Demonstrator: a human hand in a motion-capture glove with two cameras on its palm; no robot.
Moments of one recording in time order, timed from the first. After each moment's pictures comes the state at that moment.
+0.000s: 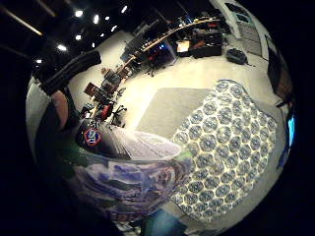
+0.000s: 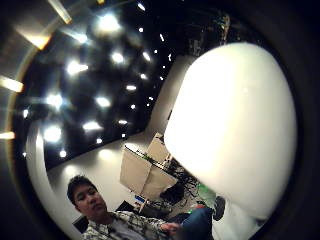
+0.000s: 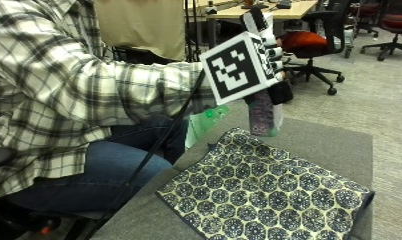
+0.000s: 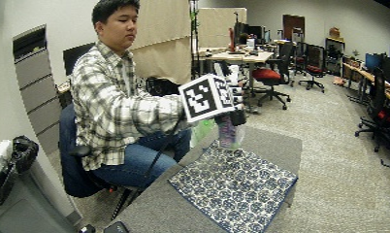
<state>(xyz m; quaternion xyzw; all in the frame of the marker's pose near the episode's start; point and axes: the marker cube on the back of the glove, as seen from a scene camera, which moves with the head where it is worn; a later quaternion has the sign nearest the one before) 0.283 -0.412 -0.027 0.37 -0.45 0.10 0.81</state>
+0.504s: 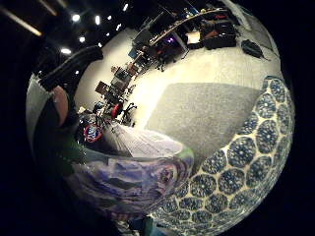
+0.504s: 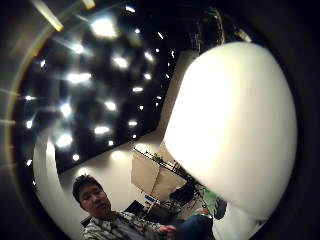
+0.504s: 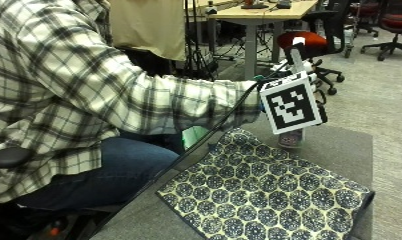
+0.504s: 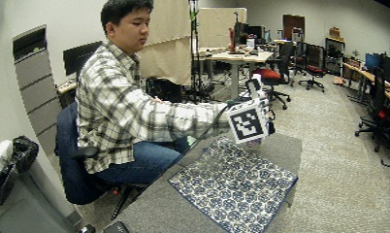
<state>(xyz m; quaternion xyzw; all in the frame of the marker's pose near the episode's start) 0.286 -0.508 0.049 0.34 -0.49 0.09 0.80</state>
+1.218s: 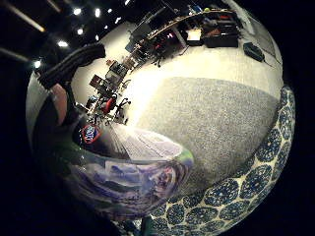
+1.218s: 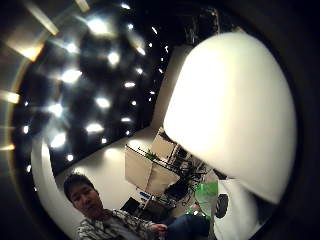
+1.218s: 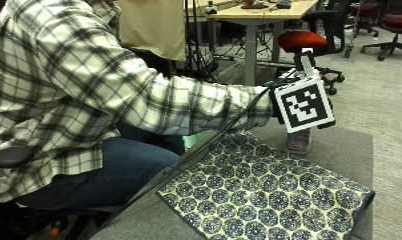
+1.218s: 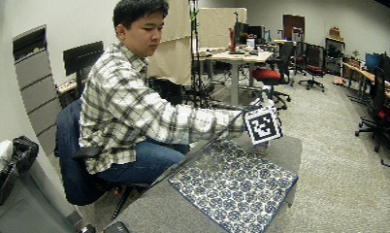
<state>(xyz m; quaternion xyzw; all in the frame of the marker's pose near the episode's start) 0.276 -0.543 0.080 0.31 -0.45 0.08 0.83</state>
